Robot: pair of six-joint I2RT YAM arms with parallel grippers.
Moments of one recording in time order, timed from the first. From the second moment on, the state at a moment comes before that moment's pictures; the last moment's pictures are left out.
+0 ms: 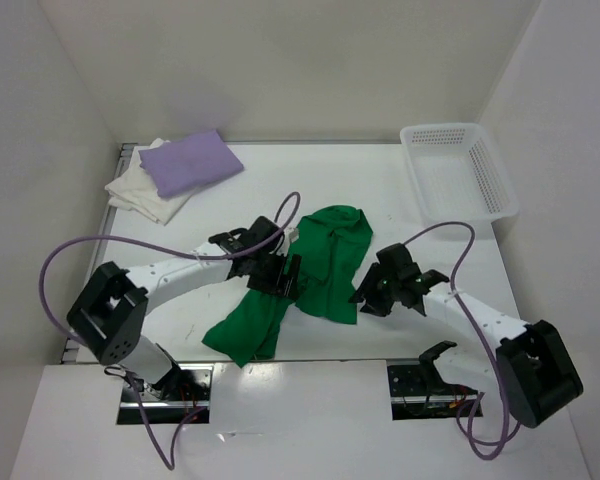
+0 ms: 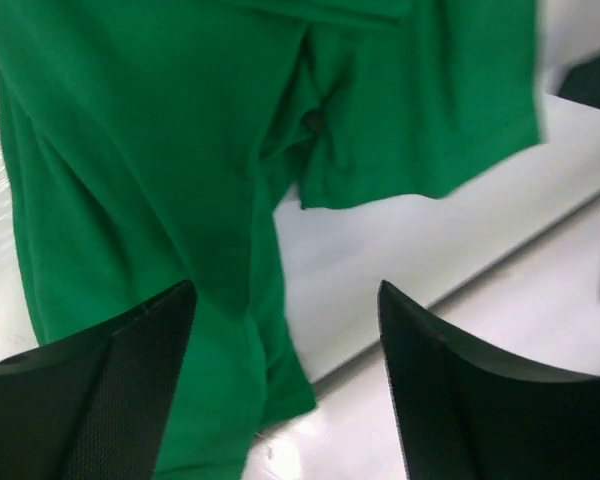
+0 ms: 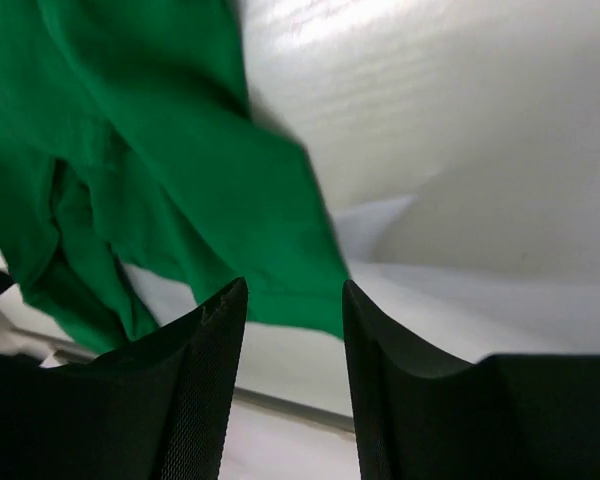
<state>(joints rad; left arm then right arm) -0.69 1.50 0.98 -0.53 0.25 -0.44 0.44 1.16 0.50 -0.40 -0.14 1.00</state>
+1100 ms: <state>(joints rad) -0.32 2.21 2.06 -0.57 0.09 -0.24 0.48 1.10 0.64 -0.36 -0.07 1.14</state>
